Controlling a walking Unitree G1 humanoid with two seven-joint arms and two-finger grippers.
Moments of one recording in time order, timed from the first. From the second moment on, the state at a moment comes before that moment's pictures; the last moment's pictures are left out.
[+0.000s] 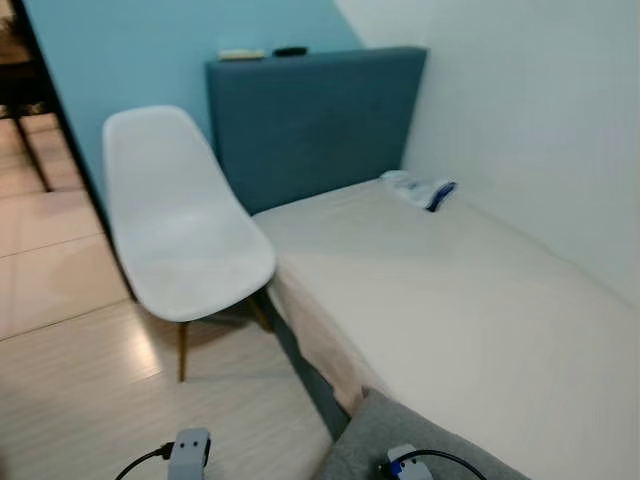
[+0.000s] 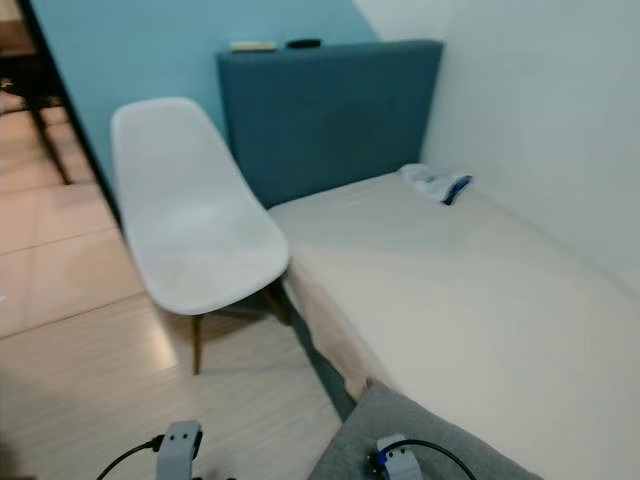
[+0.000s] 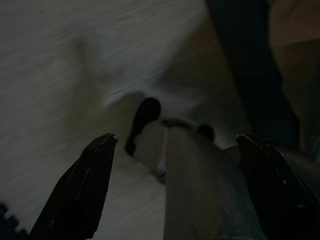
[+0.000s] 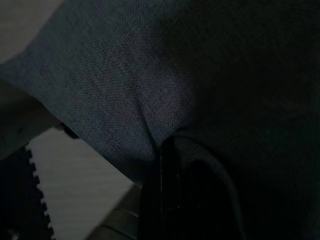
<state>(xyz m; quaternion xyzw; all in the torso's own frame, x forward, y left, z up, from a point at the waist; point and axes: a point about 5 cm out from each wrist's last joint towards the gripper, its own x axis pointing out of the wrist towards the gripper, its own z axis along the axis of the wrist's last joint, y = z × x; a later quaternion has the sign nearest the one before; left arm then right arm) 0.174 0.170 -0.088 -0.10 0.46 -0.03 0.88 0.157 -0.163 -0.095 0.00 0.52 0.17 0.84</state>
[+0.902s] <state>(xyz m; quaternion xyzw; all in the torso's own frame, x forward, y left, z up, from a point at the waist) 0.174 0.174 -0.088 -0.10 0.46 -0.01 0.88 0.163 -0.153 -0.093 0.01 0.50 0.18 0.85</state>
